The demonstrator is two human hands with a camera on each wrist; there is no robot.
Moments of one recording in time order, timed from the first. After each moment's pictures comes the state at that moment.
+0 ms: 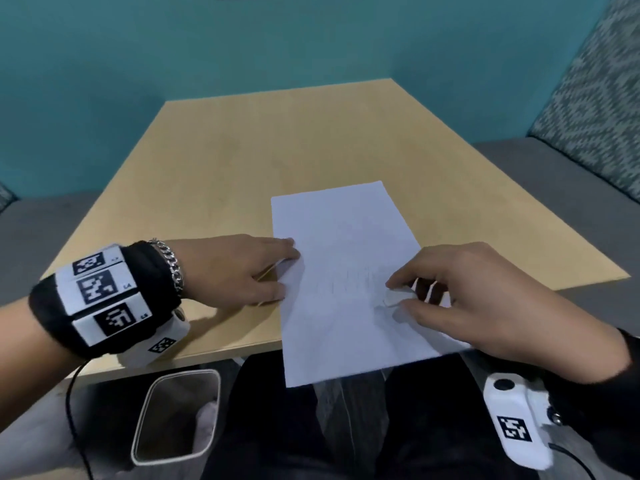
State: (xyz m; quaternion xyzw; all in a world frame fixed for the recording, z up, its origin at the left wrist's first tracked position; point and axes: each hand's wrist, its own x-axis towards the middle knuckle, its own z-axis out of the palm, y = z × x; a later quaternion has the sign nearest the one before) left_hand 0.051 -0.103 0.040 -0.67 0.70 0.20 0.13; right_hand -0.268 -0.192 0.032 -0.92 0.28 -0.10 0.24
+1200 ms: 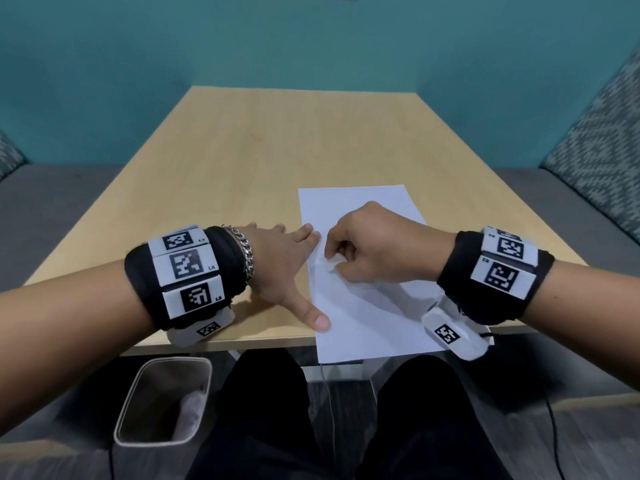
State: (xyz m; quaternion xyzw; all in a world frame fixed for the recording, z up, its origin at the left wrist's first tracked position) left_hand 0.034 -0.121 0.025 -0.72 0.62 0.20 0.23; right_hand -0.130 -0.232 0.036 -0.98 0.15 0.00 0.13
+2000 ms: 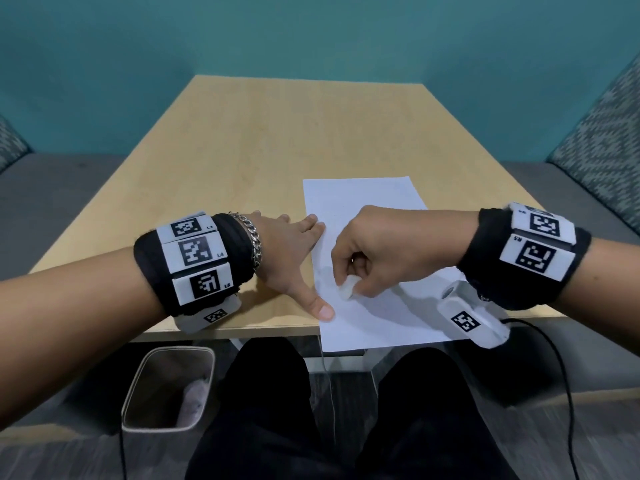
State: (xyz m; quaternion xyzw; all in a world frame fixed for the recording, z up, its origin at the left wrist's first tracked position) left_hand 0.031 -0.121 0.027 -0.72 0.62 0.19 0.25; right_hand -0.136 -0.225 0.054 -0.97 0.06 0.13 0.18
